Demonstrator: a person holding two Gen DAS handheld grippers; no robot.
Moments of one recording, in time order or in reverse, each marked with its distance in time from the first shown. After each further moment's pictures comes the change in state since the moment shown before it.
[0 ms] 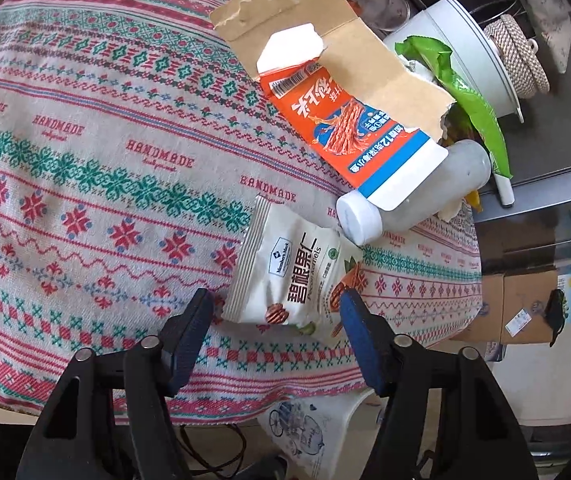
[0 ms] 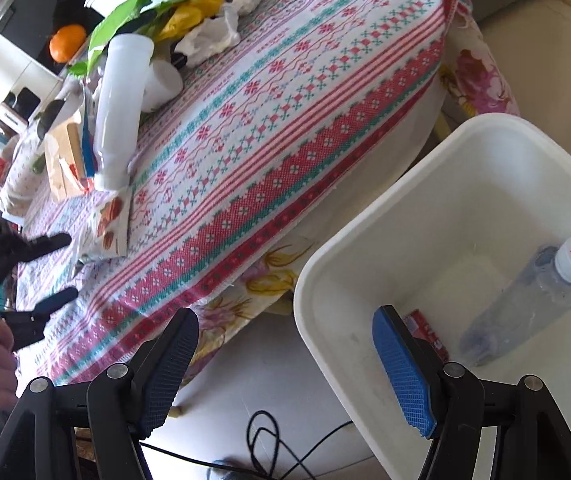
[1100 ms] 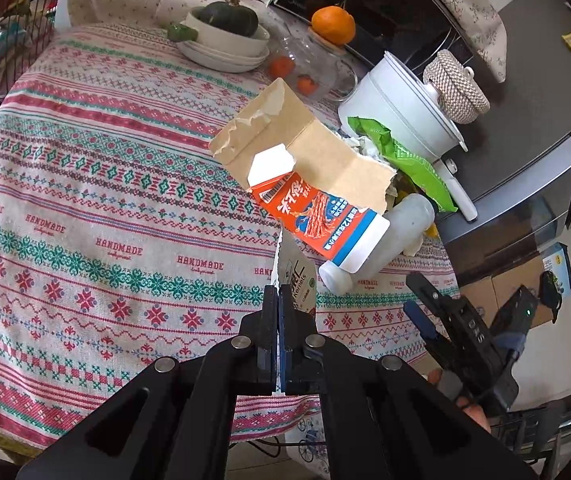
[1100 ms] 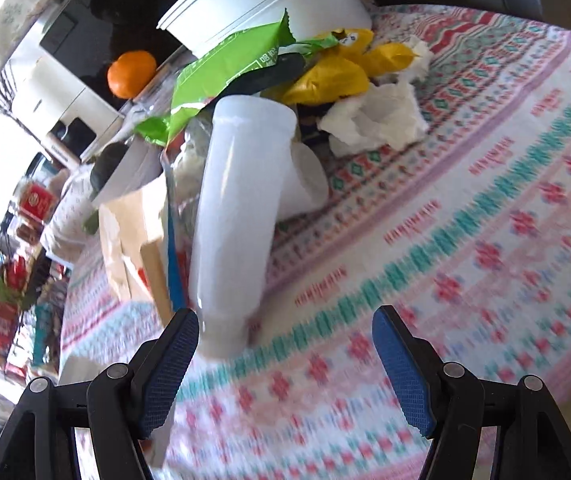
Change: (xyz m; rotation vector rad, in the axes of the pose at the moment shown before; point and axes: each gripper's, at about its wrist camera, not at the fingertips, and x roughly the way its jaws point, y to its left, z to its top) left arm -0.094 0.017 0.024 0.158 -0.215 -0.077; right arm 0.092 0.111 0.118 -0.074 -0.130 0.184
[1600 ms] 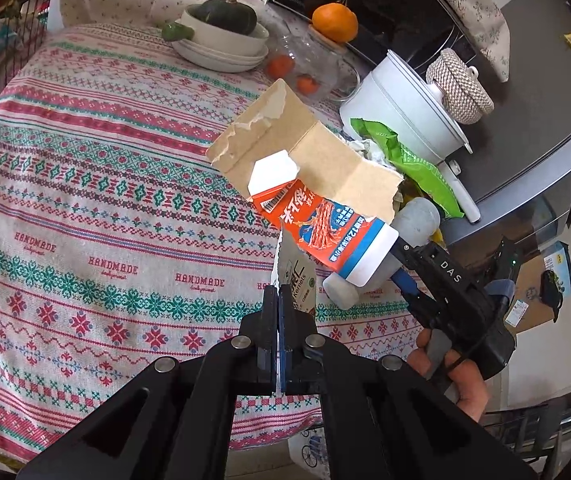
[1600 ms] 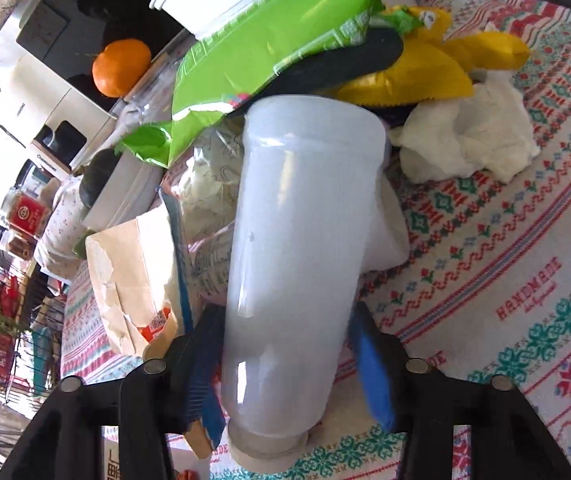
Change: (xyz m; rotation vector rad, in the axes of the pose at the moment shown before) left arm 0.015 0.005 0.012 0.004 0.010 -0.002; right arm 0.066 0.031 0.030 0.027 0.031 0.009
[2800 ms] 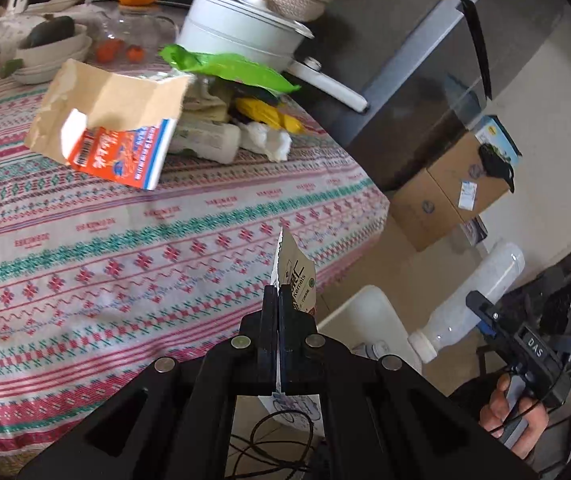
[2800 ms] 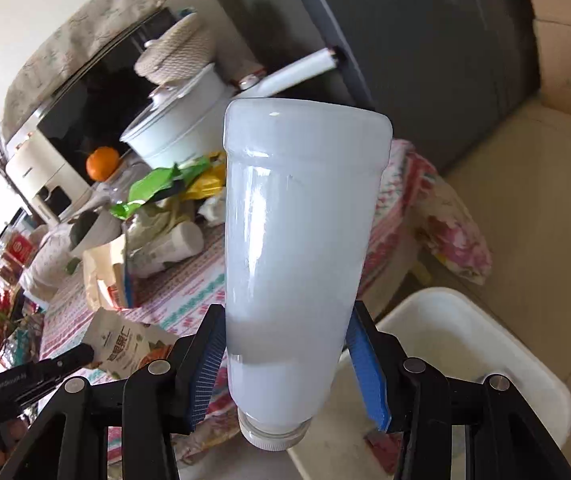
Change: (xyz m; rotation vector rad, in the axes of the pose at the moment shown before) left arm 0.007 -0.127 -0.102 0.404 0.123 -0.208; right arm -0.295 -0.118 -0.102 -0.001 -0.262 -0.197
